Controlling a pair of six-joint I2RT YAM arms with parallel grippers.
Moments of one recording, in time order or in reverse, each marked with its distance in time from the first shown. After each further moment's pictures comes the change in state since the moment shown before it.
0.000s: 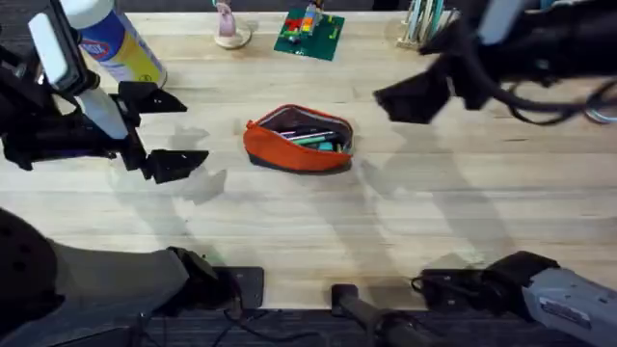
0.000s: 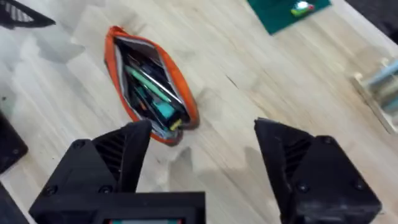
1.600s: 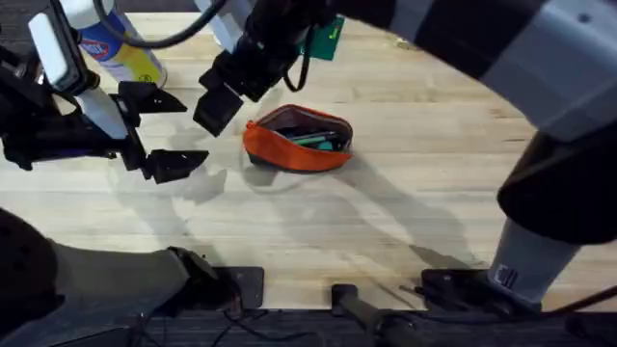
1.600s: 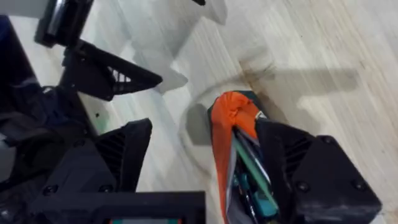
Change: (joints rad) left arm 0.000 0.000 0.000 0.000 0.000 0.000; right arm 0.456 0.950 0.888 -0.270 -0.029 0.184
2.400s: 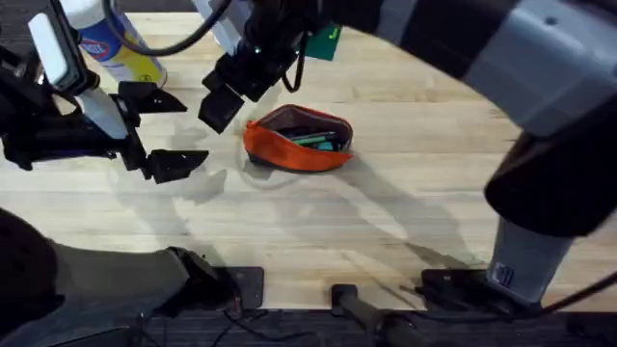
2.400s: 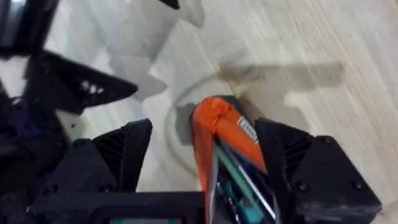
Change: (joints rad) left arm 0.000 0.000 0.000 0.000 0.000 0.000; right arm 0.001 0.035 0.004 0.030 0.068 0.002
